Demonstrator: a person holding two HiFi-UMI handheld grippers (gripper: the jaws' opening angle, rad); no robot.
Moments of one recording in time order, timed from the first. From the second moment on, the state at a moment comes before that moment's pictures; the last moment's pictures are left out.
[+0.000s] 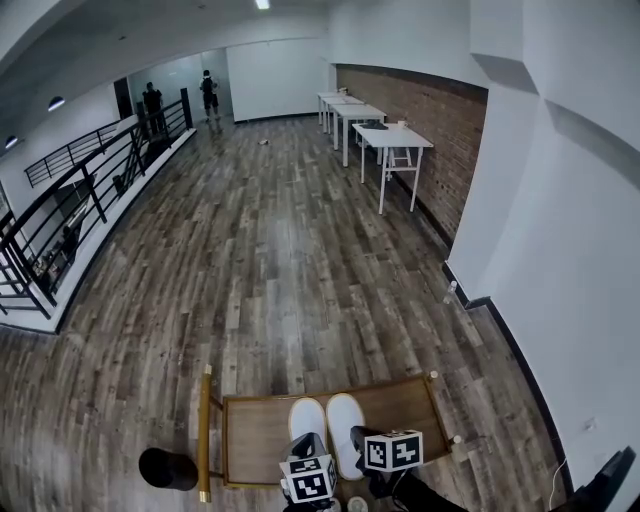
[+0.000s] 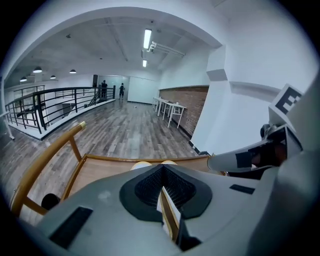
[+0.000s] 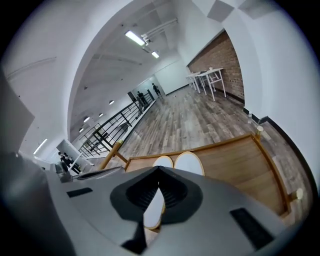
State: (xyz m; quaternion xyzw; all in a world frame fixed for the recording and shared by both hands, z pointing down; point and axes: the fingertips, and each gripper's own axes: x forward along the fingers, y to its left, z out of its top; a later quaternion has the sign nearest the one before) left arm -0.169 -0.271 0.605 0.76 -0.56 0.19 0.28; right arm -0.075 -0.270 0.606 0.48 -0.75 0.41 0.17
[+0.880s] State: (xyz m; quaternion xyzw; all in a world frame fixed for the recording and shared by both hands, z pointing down) left arm -0.184 -0.285 0.594 0.75 -0.56 0.17 0.31; right arm -0.085 -0.283 0.589 0.51 -0.77 0.33 0.20
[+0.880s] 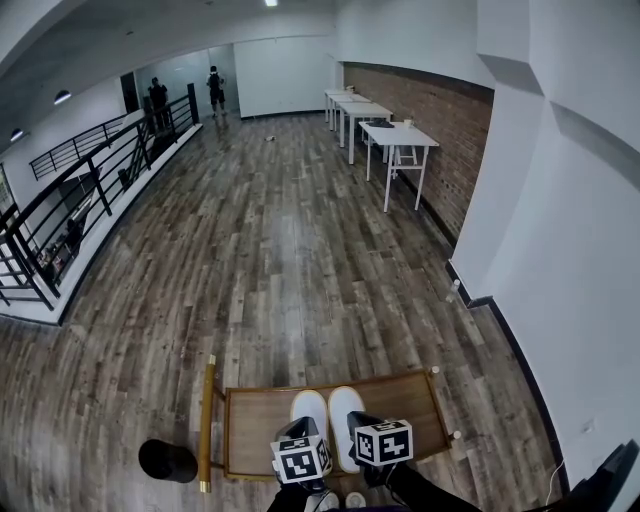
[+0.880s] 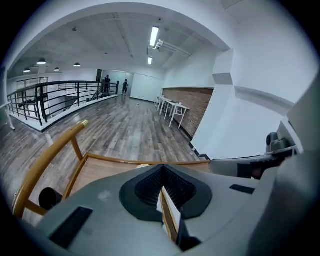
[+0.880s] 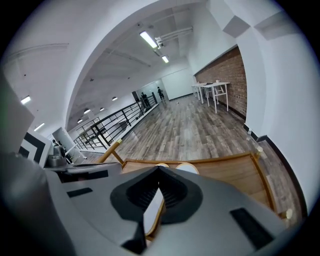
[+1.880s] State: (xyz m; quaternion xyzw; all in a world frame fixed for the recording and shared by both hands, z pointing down) left arm -0.175 -0.286 0.574 0.77 -0.58 0.13 0.23; right arm -0.078 -0.290 0.566 0.54 -0.80 0.21 0.18
